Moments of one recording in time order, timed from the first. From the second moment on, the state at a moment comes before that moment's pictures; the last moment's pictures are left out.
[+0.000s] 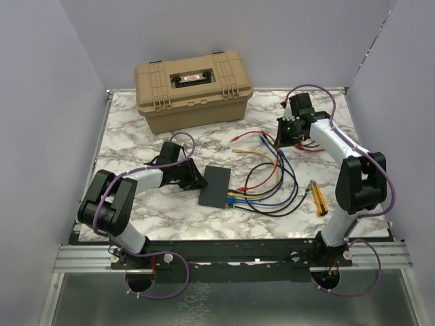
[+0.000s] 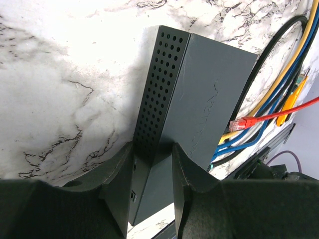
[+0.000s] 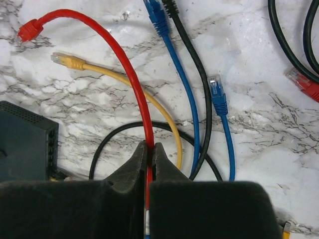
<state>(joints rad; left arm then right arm) -0.34 1.60 0.68 -0.06 0.48 -0.73 0.21 1.78 1.39 -0.66 -0.20 0.18</state>
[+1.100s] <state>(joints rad) -0.34 1.60 0.69 -0.07 0.49 -0.72 0.01 1.72 1.43 -0.55 -0.36 0.47</state>
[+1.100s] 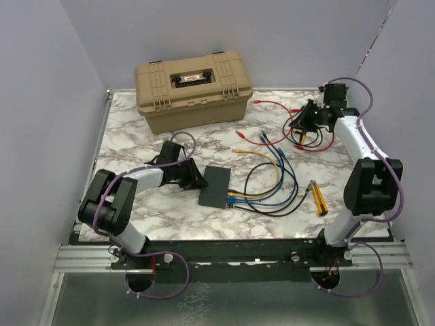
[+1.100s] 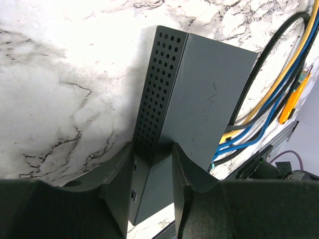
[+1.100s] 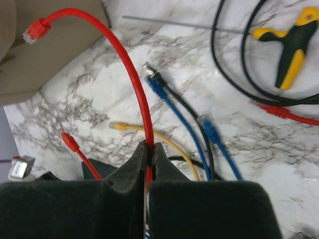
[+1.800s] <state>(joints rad) -0.34 1.59 0.68 -0.06 0.49 -0.71 -0.35 1.84 1.44 -0.46 -0.41 0.55</state>
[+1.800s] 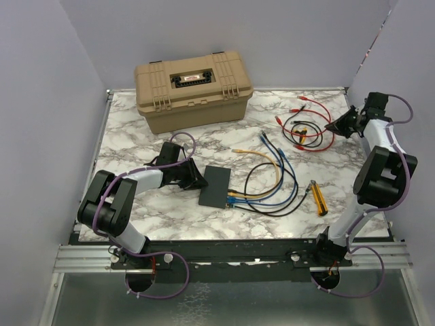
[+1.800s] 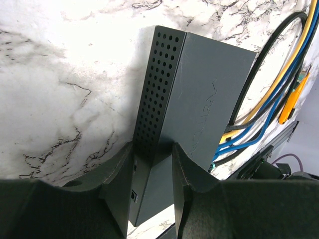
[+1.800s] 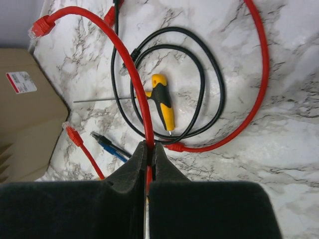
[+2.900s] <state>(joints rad) -0.34 1.59 0.67 -0.05 0.49 -0.71 -0.42 1.85 1.36 -0.41 -0.46 0.53</state>
